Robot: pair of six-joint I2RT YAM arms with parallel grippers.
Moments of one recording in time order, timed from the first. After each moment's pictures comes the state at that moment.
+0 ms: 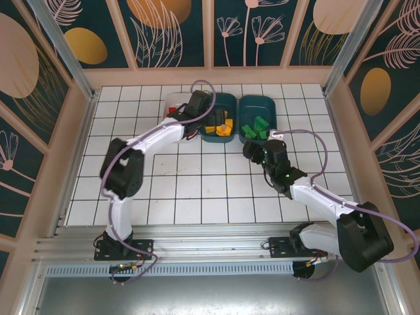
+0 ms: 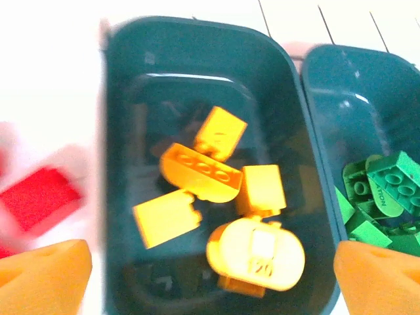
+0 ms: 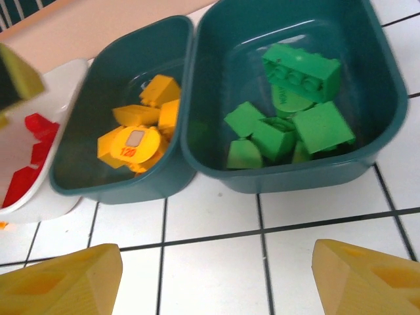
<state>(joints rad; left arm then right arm) -0.59 1.96 1.57 -0.31 -0.15 -0.52 0.52 1.17 0.55 0.14 0.21 0.55</state>
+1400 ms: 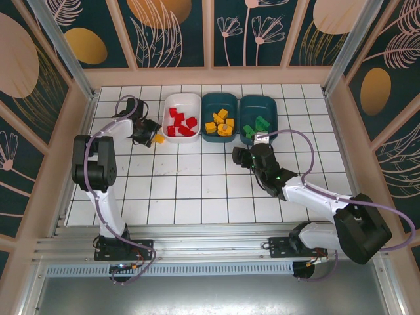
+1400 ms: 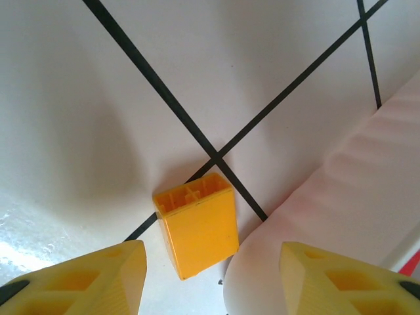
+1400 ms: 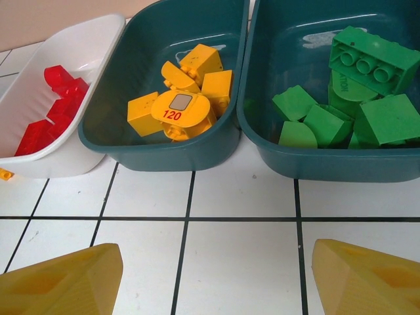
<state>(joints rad) -0.08 2.00 1.39 -0.51 0.23 -1.12 0.65 1.23 0.57 0.15 0.29 0.48</state>
